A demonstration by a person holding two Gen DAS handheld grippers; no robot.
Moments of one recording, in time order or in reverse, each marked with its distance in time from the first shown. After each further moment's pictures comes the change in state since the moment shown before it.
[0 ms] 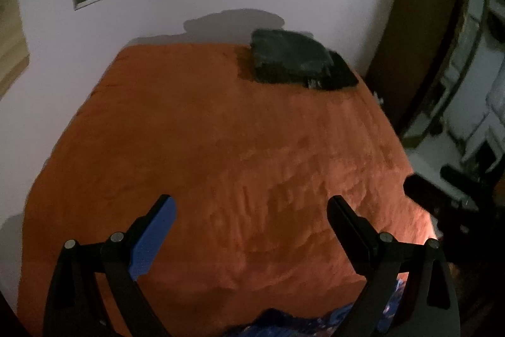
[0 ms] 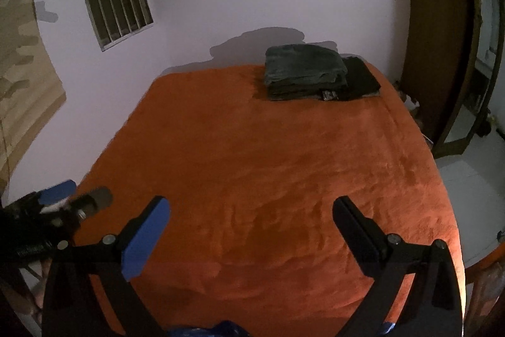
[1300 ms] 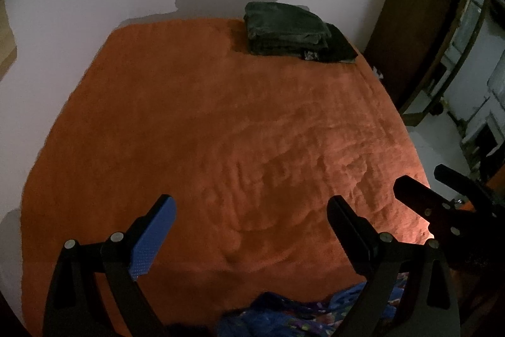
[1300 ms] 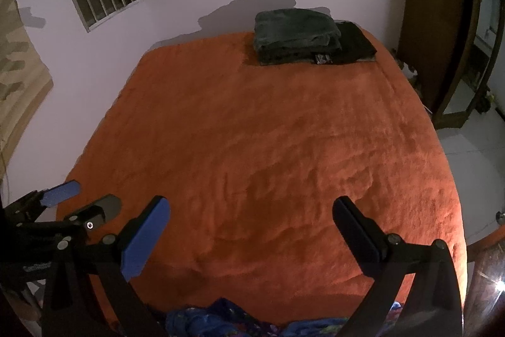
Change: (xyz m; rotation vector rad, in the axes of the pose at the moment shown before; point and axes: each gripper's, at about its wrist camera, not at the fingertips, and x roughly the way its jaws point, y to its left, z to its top) left arm 0.027 -0.012 -0.013 0.021 0.105 -0.004; right arm 0.040 -0.020 -0.018 0.054 0.143 -0.005
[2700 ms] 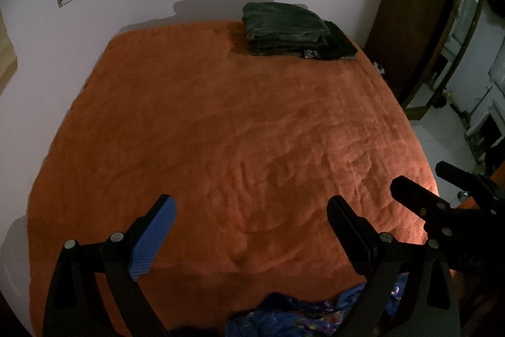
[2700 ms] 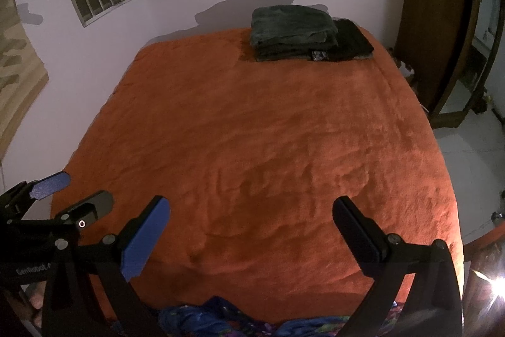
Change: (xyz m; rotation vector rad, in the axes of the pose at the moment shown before) left arm 0.000 -0.004 -0.001 0.029 -0.002 0.020; right arm 0.007 -0.005 -0.007 -0.011 0.010 -0.018
